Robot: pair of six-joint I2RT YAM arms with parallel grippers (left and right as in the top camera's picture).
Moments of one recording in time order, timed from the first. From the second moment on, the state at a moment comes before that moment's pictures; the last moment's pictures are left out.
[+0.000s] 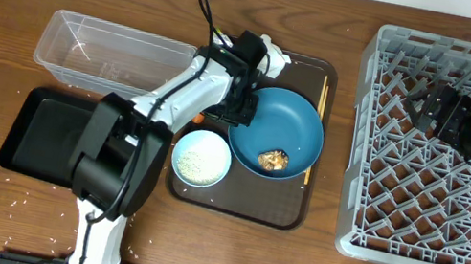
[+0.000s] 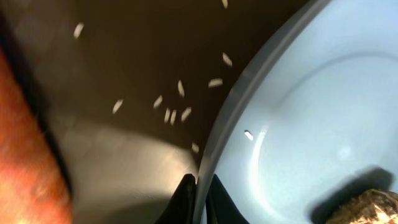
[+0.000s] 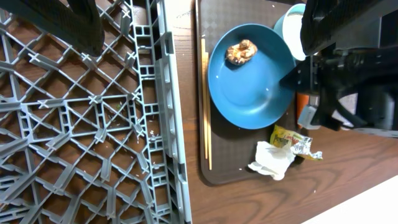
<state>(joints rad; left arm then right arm) -0.45 2.06 1.53 -0.89 0.12 -0.25 -0.15 1.38 1.59 -1.19 -0.34 0.22</state>
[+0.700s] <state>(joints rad) -0.31 1.42 1.55 -1.37 -0.30 -0.25 -0.15 1.38 1.59 -1.20 -0.34 0.22</state>
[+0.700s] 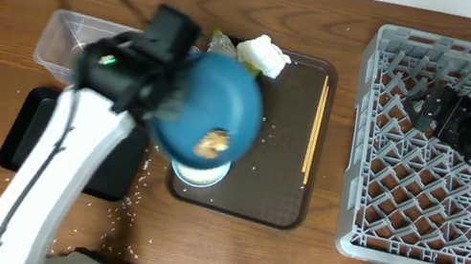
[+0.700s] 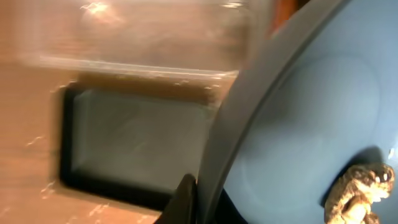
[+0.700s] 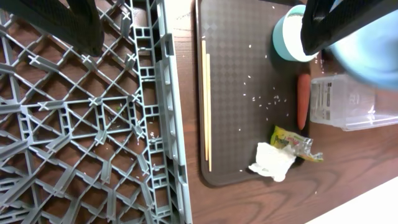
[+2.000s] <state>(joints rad) -0.09 1.49 1.31 -1.70 -1.00 -0.86 -0.15 1.38 1.59 -1.17 -0.34 0.22</state>
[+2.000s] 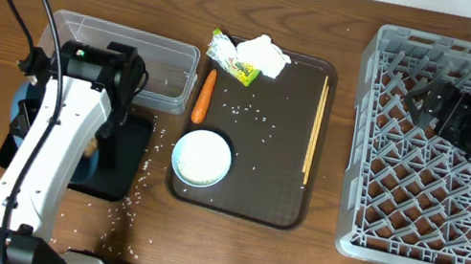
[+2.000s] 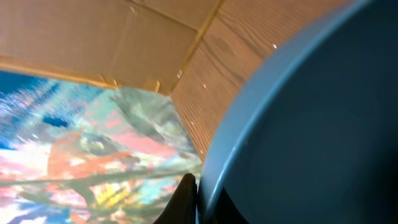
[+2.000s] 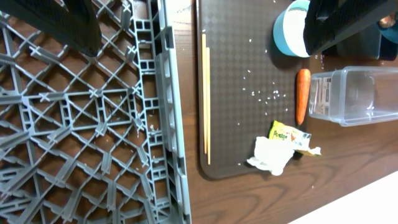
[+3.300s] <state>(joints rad) -0.09 1.49 1.31 -1.70 -1.07 -0.85 -0.15 1.38 1.59 -1.17 -0.34 0.22</state>
